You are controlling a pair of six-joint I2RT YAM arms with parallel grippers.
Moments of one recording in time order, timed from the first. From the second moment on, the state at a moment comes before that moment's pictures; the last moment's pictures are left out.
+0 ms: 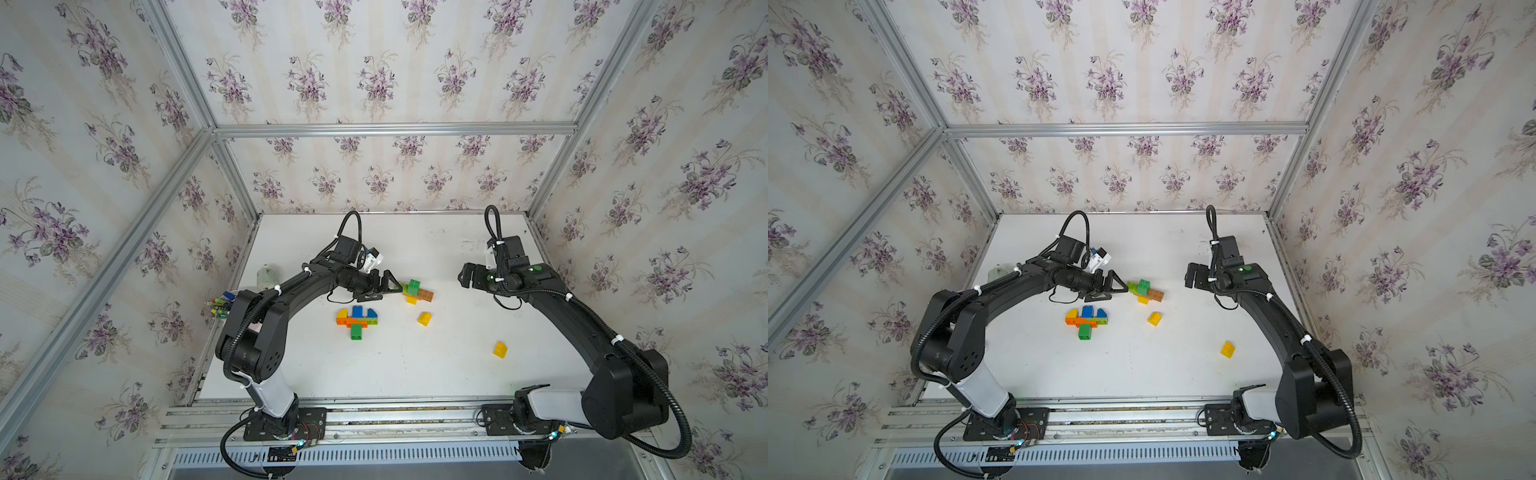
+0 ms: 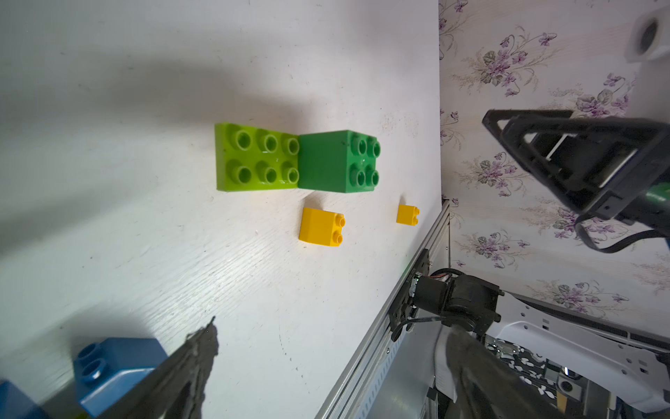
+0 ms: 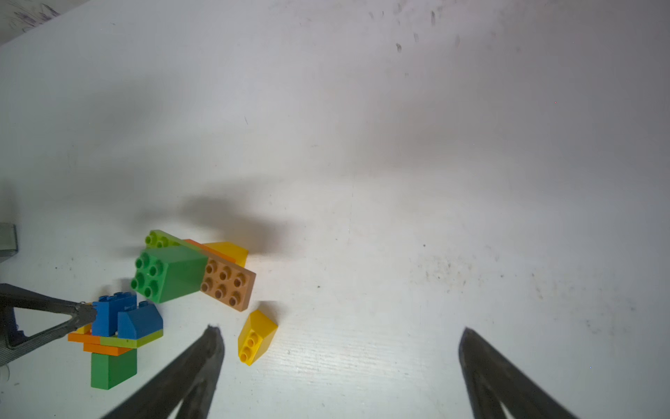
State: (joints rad) left arm -0.36 1.74 1.17 -0.48 0.81 -0.44; right arm 0.25 1.32 1.01 -0.71 -0.09 0.42
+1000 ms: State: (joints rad) left arm -0.30 1.91 1.27 -0.44 0.91 -0.44; right arm 0.22 1.32 0.62 -0.78 0.05 0.72
